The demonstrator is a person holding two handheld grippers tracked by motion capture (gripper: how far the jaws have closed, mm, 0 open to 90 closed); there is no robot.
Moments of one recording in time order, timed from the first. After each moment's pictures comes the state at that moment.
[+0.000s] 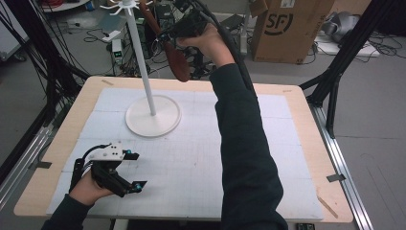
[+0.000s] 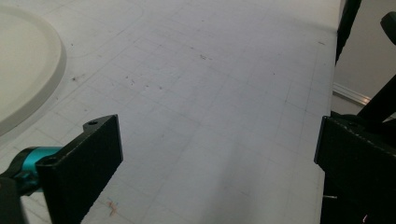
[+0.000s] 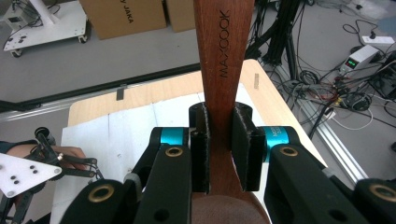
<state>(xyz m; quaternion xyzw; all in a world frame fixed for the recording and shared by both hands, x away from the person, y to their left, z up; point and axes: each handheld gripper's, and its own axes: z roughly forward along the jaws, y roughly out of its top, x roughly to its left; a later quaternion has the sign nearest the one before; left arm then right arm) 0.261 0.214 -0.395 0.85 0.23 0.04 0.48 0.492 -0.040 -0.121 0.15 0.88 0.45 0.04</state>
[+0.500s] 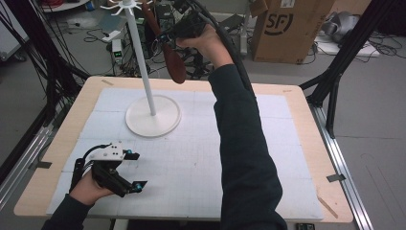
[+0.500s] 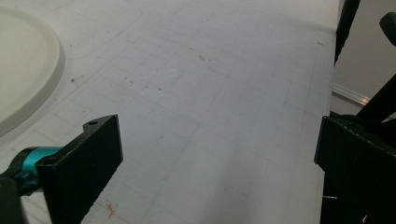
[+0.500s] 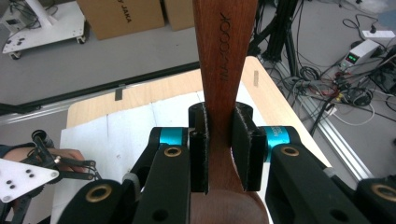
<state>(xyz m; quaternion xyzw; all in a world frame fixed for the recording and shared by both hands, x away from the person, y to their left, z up) 0.261 0.213 -0.395 0.85 0.22 0.04 0.48 0.495 -0.038 -0.125 0.16 0.88 0.44 0.04</state>
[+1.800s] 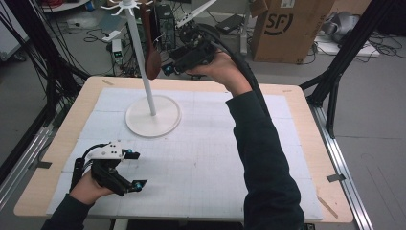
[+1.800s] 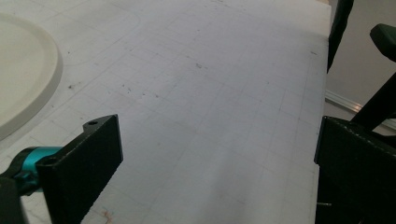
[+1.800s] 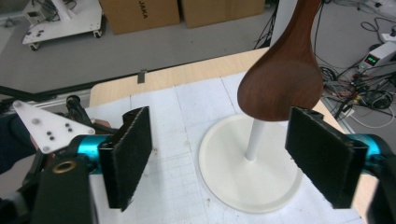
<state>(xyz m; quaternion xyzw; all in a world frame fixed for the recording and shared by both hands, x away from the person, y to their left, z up) 0.263 0.214 -0.394 0.84 0.22 0.03 0.49 0.441 -0.062 -0.158 0.13 0.88 0.45 0.03</state>
